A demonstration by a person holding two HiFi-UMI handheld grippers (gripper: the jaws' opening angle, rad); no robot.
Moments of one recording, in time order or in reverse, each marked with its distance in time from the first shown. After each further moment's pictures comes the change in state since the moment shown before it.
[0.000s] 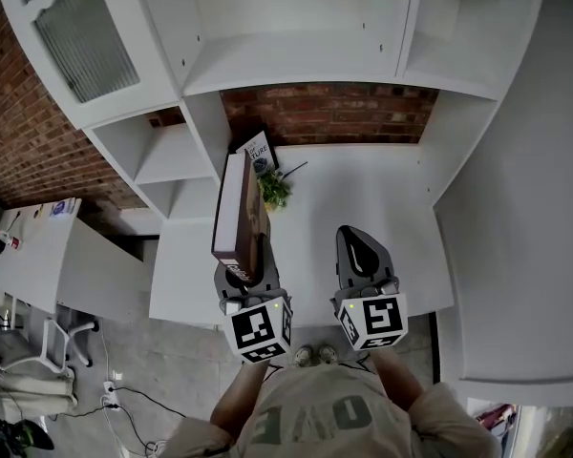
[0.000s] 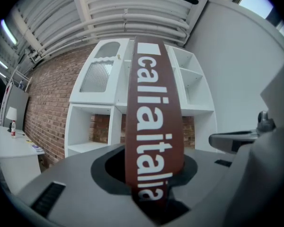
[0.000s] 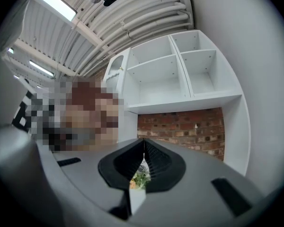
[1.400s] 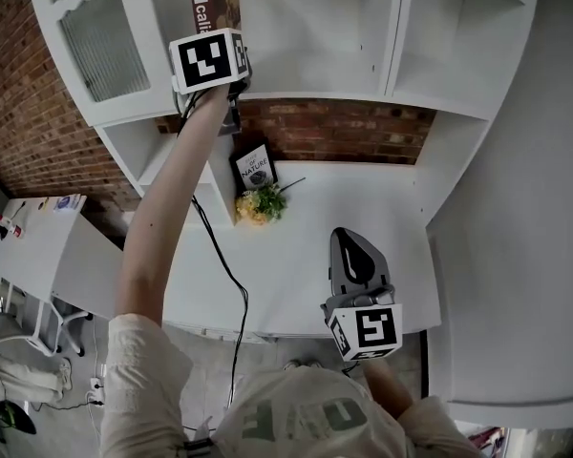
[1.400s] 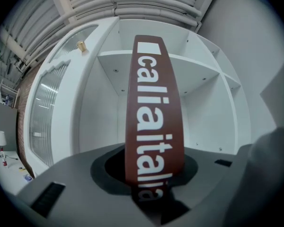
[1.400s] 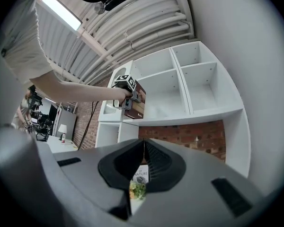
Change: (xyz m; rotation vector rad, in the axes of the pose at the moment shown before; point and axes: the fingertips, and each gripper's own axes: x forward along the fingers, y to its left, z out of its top) left arm 0.240 0.030 0.265 0.064 0.042 0.015; right arm -0.020 -0.006 0.056 -0.030 -0.116 0.032
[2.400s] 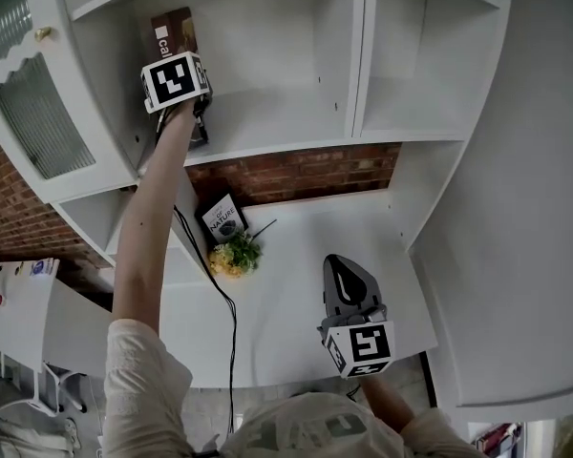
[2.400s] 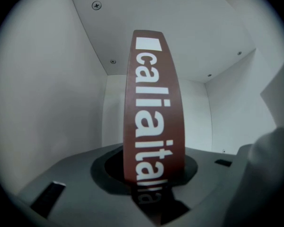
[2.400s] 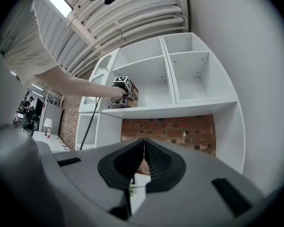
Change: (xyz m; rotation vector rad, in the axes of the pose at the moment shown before) left arm 0.153 0.005 0.000 -0.023 0.037 0.007; right arm 0.054 -0.067 -0.039 0.016 0.080 -0.138
